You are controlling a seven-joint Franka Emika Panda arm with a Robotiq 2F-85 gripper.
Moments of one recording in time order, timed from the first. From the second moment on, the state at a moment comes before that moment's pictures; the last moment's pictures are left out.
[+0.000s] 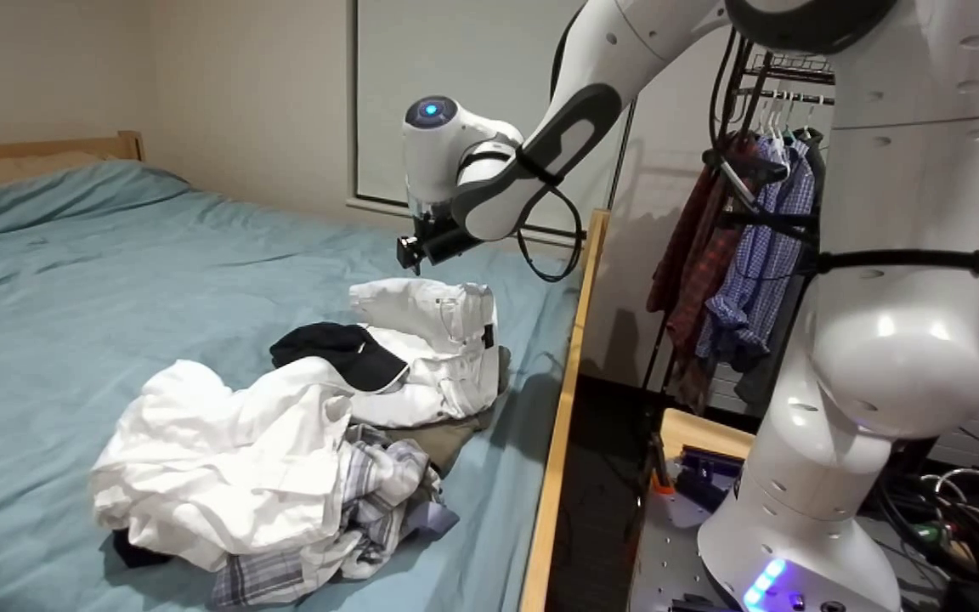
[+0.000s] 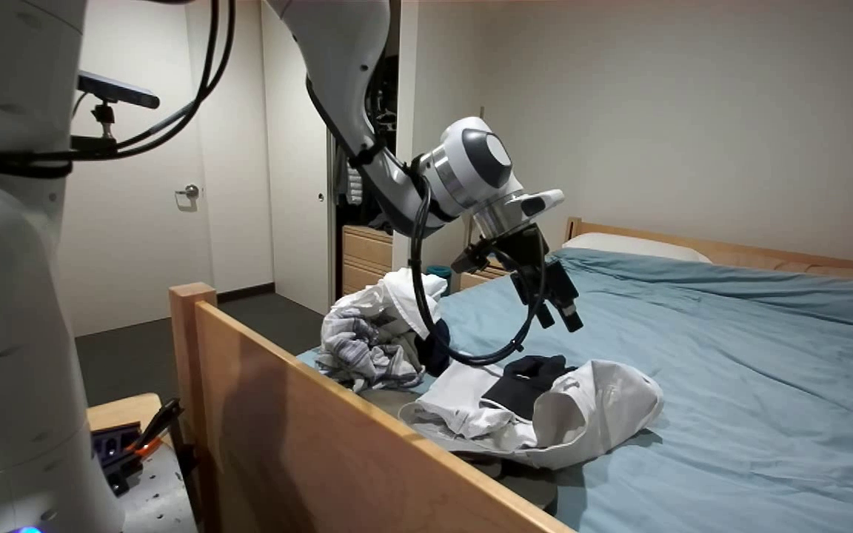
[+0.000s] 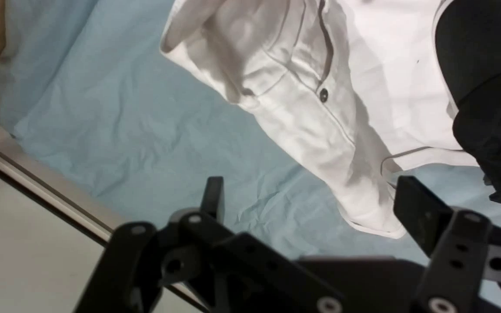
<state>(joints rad) -0.05 0.24 -0.21 -2.11 -0.85 2.56 0.96</state>
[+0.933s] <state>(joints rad) 0.01 0.59 -0.30 -1.78 -1.15 2.45 1.41</state>
